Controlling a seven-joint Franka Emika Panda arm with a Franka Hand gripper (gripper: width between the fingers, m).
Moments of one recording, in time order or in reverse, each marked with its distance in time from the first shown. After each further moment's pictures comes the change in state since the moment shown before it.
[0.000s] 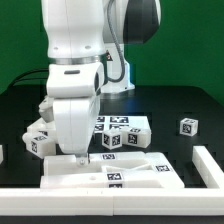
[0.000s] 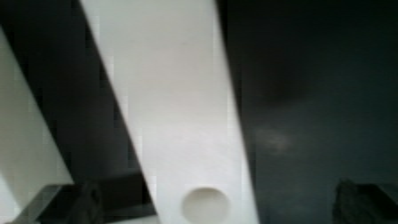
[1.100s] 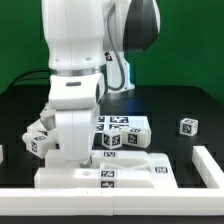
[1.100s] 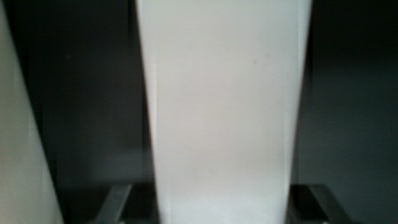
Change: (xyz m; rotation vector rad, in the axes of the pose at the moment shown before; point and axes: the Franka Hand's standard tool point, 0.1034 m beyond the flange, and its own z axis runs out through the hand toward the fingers) arm -0.011 -0.006 -0.013 0.038 -0.012 -0.125
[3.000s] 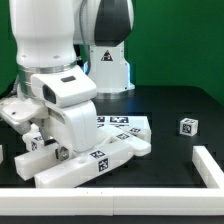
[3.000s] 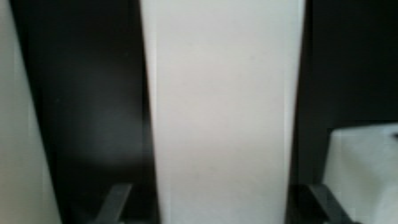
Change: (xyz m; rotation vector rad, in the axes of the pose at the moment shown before) arm -0.052 -0.016 0.009 0.079 -0.003 -0.664
